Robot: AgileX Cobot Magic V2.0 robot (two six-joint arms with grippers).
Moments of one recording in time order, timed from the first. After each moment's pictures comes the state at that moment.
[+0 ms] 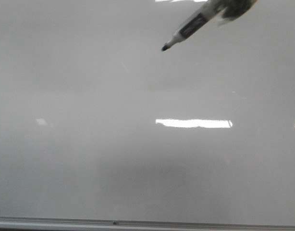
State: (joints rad) left arm -0.57 1.10 -1.18 -0.19 1.06 0.54; right arm 0.70 1.20 -1.32 -0.04 1.17 -0.23
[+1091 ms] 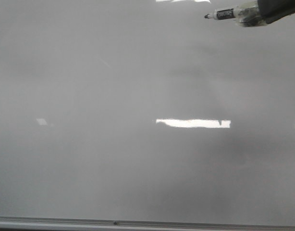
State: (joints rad) left arm -0.40 0.97 -1.08 -0.22 0.95 0.48; right arm 0.41 1.00 -0.75 0.11 0.29 0.00
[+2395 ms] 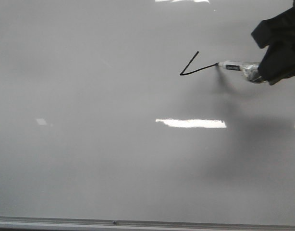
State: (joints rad) left arm -0.40 0.97 -1.08 -0.22 0.93 0.48; right arm 0.28 1.25 -0.81 0.04 0.42 -0.05
